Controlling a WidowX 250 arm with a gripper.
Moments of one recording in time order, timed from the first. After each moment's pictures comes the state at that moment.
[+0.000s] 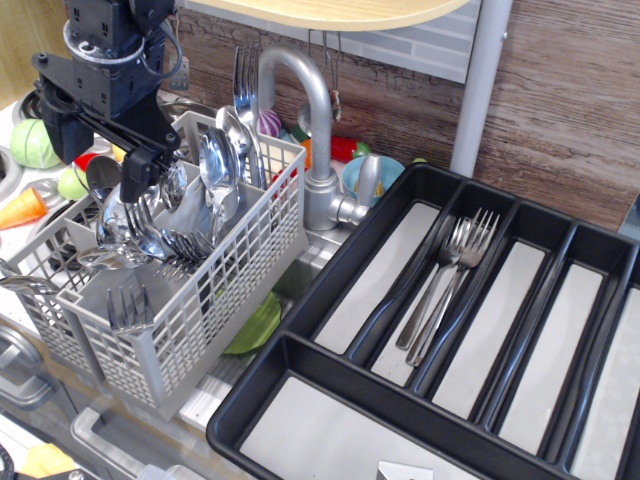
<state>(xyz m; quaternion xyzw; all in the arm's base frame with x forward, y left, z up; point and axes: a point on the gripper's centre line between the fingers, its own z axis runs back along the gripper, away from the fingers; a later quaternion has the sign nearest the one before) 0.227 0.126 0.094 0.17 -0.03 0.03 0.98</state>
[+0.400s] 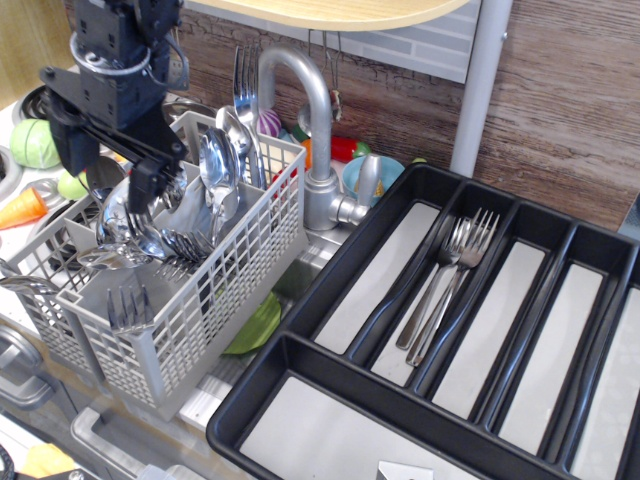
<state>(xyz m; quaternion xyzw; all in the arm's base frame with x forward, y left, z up) 0.228 0.120 0.083 0.15 -0.02 0.02 0.99</state>
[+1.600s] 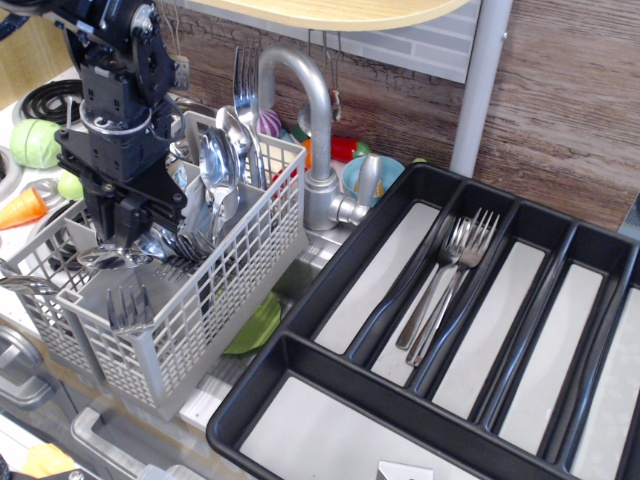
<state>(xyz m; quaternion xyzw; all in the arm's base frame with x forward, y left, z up) 0.224 0.127 0.041 0.12 0.00 0.02 0.99</state>
